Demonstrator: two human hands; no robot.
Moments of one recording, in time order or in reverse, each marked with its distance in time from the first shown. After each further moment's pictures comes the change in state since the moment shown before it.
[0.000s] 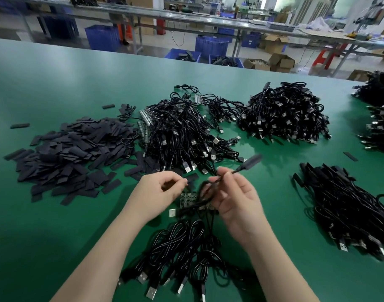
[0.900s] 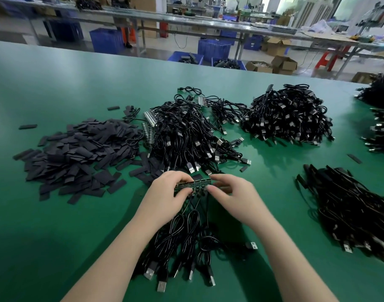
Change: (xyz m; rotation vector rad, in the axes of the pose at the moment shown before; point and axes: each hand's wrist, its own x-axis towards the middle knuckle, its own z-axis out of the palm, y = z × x) left_hand -0.006 0.005 0.012 0.213 0.040 0.100; right_hand 0.032 0.006 -0.029 -1.271 -0.045 0.009
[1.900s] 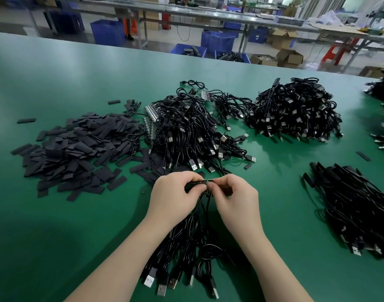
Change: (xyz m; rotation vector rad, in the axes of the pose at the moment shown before) left_hand 0.002 0.017 0.013 -0.049 0.137 -0.055; right_hand -0.012 -0.006 0.032 0.171 0.367 -0.090
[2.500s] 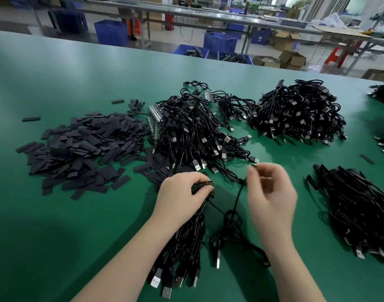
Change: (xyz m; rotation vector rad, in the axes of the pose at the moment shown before) left_hand 0.000 0.006 0.000 -0.003 -0.070 -0.019; right_hand 0.001 -0.007 -0.032 0.196 0.311 -0.062
